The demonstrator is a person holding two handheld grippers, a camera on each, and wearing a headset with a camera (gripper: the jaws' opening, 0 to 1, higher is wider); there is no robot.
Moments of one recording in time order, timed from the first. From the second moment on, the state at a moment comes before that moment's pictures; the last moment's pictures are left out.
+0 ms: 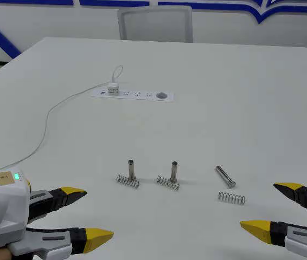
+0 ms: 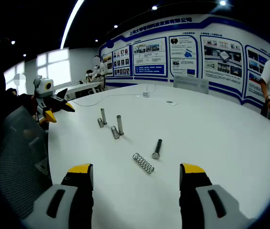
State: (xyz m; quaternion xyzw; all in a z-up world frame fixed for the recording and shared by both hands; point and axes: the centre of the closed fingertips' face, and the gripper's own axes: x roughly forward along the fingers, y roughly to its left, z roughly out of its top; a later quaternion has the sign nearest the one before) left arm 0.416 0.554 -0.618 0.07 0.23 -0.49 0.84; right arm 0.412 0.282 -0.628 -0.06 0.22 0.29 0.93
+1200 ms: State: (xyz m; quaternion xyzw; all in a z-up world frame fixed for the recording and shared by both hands) left arm 0.413 0.553 -0.622 0.07 0.24 -0.49 0.83; right arm 0.416 0.285 -0.623 -0.06 0.23 0.29 0.93
